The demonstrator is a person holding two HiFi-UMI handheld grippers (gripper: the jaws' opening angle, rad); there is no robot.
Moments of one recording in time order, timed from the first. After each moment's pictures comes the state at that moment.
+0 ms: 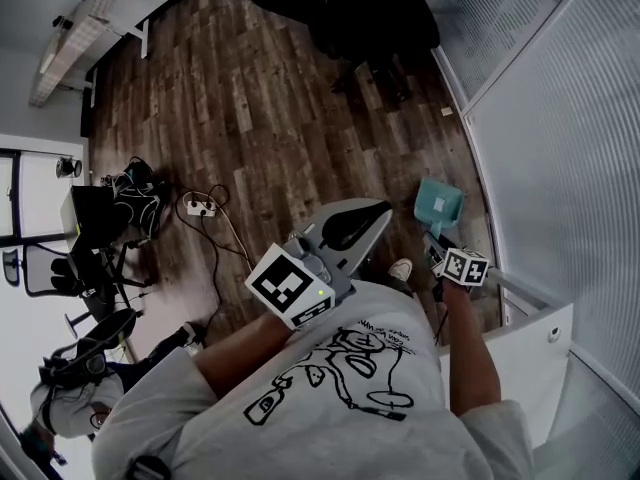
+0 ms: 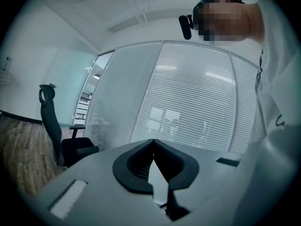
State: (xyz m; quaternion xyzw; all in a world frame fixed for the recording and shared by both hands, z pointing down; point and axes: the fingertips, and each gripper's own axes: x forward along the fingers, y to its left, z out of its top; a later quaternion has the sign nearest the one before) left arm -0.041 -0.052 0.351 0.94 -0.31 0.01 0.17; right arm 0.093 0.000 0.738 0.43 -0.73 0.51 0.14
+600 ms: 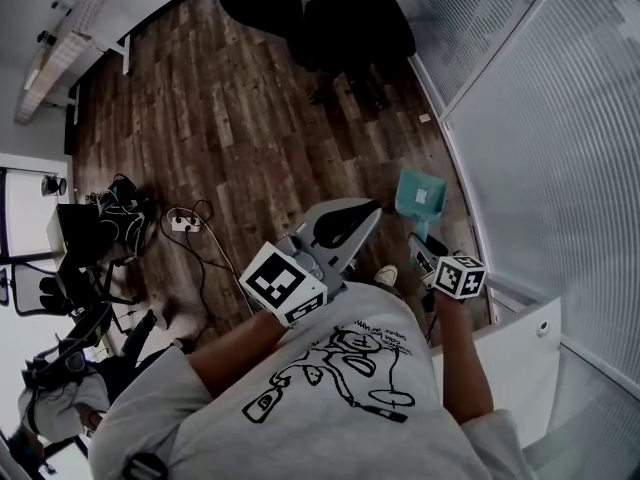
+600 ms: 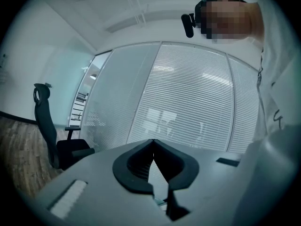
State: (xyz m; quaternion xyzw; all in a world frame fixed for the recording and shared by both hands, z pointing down) left arm -0.019 -0.058 0.356 0.94 -0.29 0.01 0.16; right arm 0.089 -0.014 0.641 0.42 -0.77 0.47 0.10
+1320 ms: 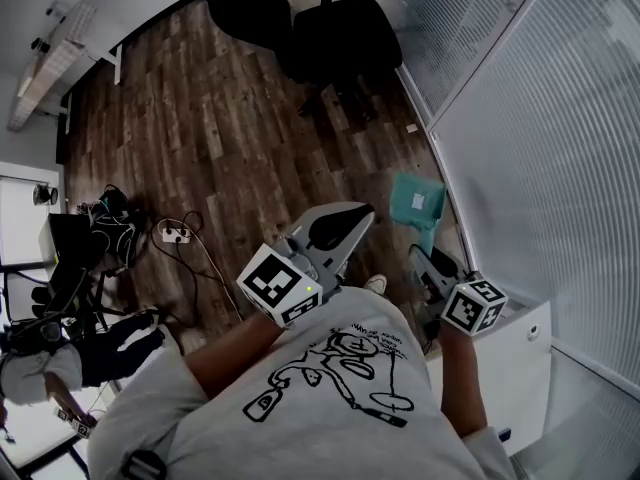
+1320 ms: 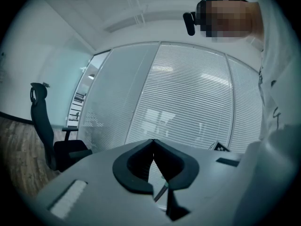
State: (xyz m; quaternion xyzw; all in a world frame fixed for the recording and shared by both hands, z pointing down) left arm -0.006 -0.067 0.353 0.95 -0.28 0.00 0.16; right arm 0.095 -0.017 0.493 0.42 -0.80 0.43 0.03
